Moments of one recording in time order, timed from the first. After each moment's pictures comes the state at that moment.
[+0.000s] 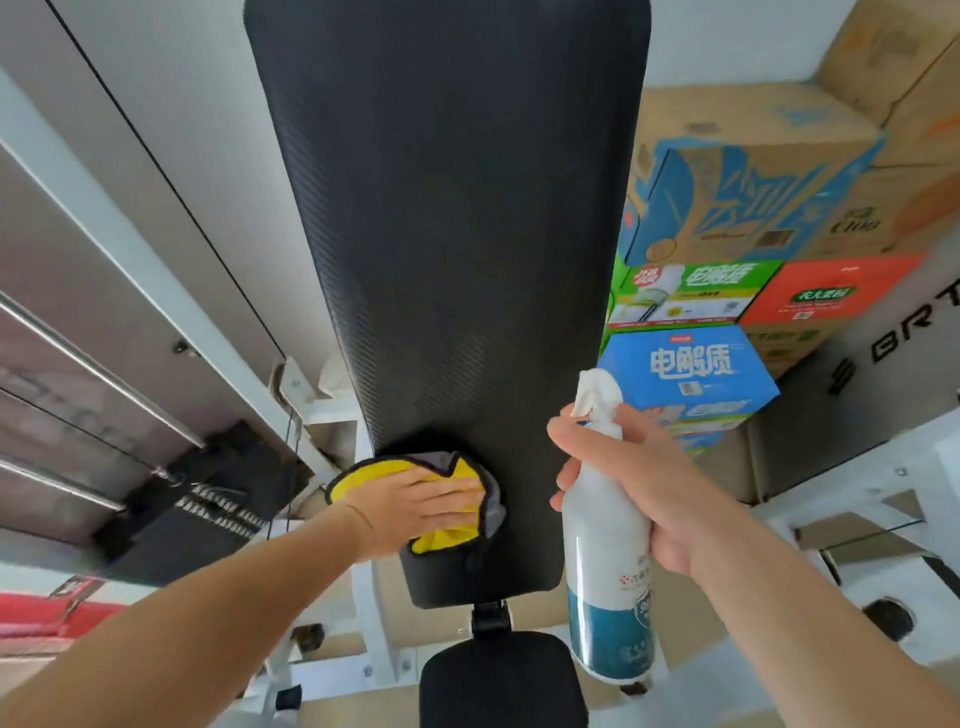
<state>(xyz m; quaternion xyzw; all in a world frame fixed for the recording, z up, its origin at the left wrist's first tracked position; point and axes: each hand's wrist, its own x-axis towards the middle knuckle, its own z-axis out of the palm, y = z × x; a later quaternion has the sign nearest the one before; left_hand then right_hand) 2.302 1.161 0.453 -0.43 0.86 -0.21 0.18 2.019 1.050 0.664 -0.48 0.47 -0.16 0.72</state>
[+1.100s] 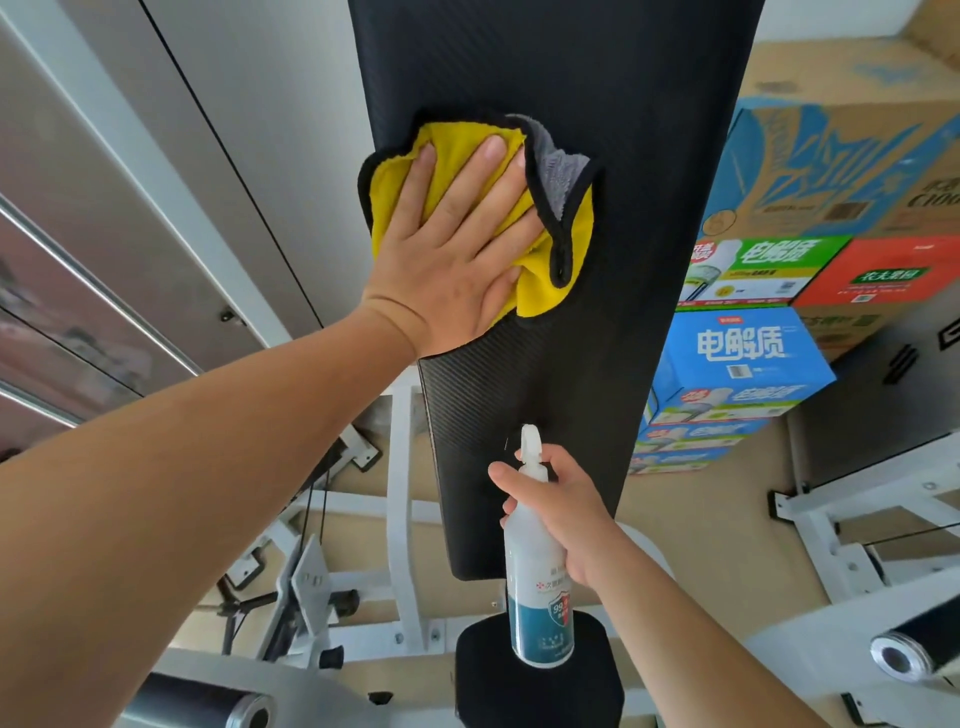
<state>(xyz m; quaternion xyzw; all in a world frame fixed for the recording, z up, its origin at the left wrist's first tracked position) 2.322 1.079 0.659 -0.62 0.65 -0.42 -0.09 2.091 1.114 0.531 -0.50 0.50 -0.09 0.70</state>
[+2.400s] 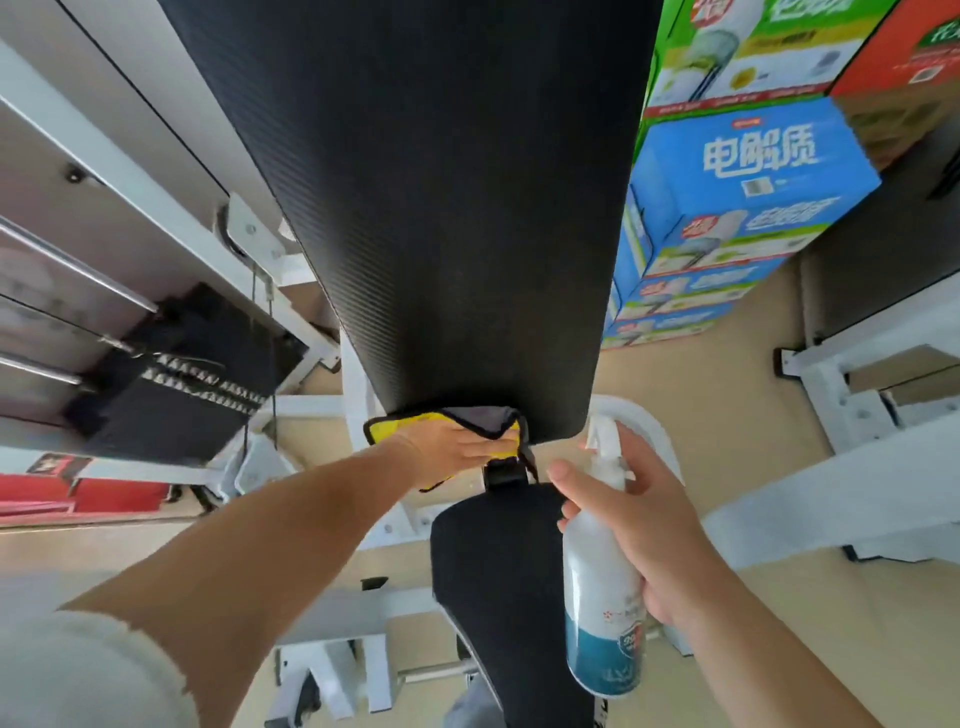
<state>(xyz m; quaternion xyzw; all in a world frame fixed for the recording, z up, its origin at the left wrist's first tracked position) 2.209 1.191 0.285 -0.23 0.86 -0.16 0.42 1.948 1.168 0.414 -0.41 0.55 -0.17 0.71</state>
